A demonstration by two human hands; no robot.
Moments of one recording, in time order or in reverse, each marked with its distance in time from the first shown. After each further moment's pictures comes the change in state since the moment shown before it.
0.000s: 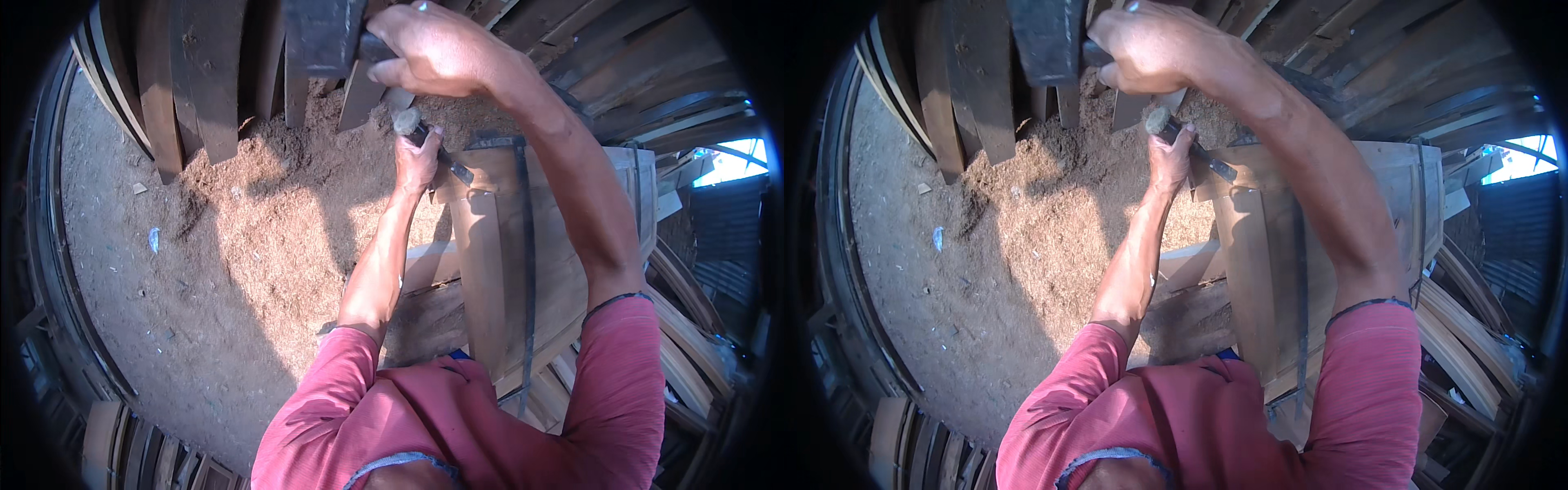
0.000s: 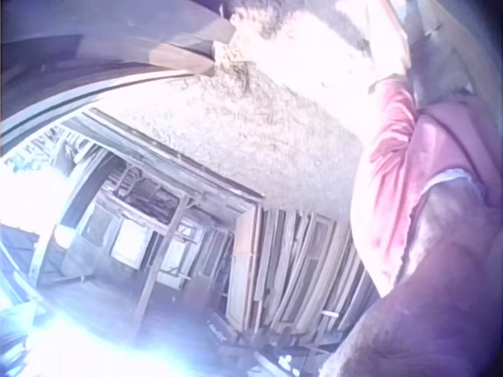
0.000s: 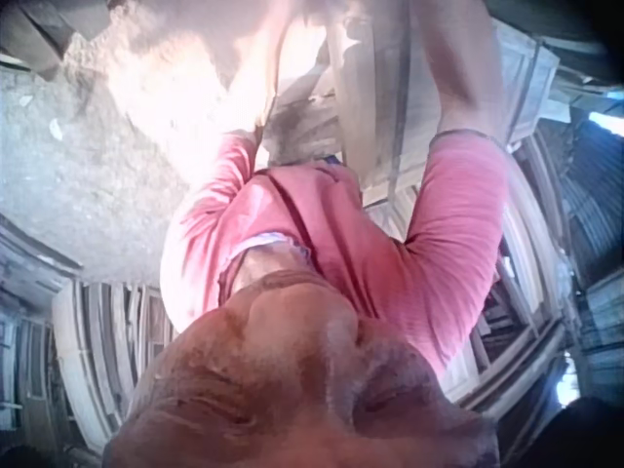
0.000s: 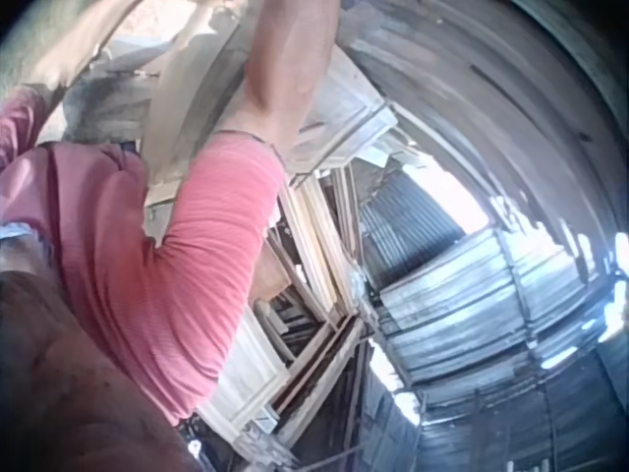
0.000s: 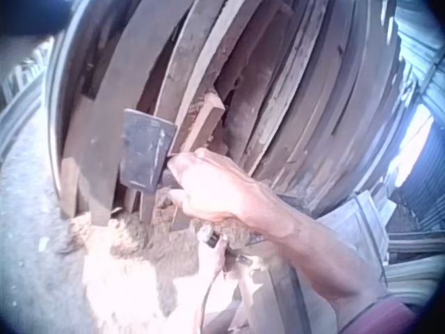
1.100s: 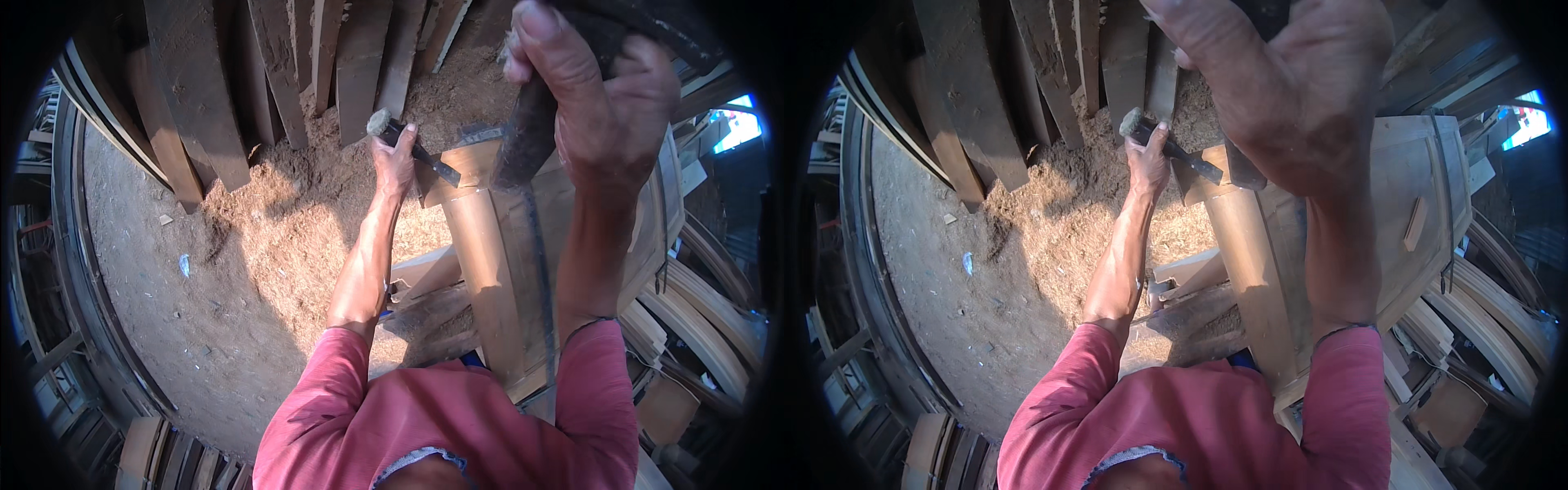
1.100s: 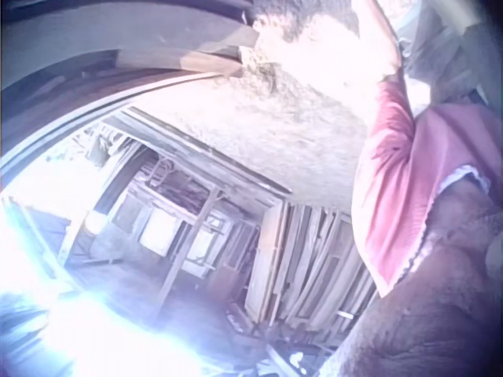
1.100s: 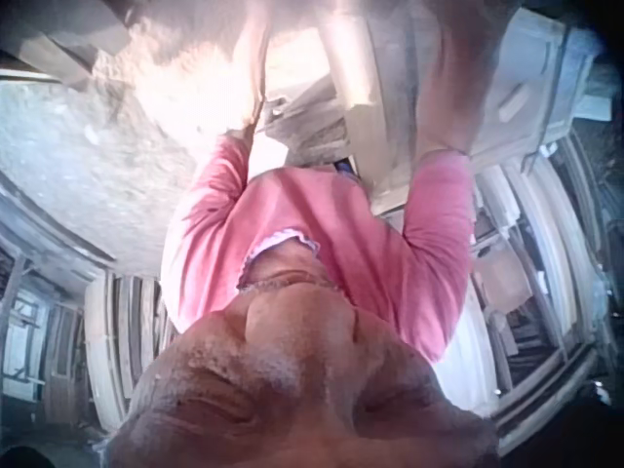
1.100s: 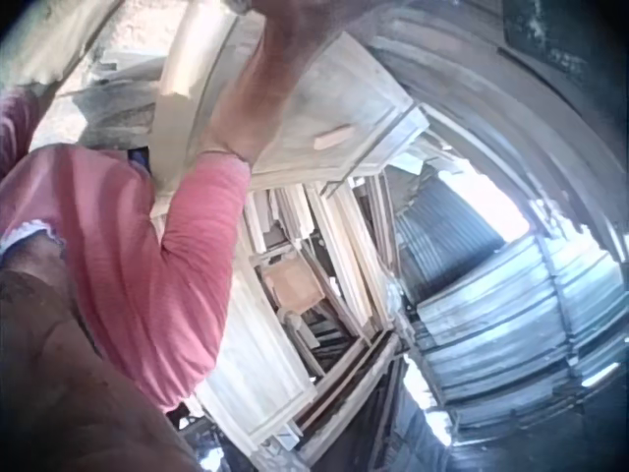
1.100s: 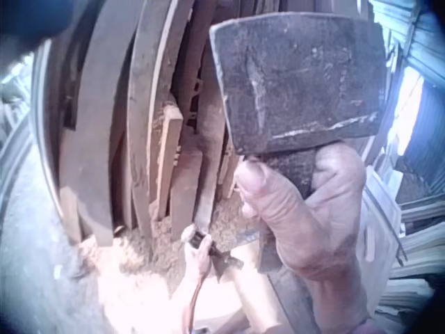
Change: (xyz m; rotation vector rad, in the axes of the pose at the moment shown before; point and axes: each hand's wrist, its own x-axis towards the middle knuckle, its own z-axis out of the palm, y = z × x) left_hand 0.012 -0.003 0.011 -0.022 -0.017 0.050; right_hand -0.163 0.013 -0.046 0.792 0.997 -0.093
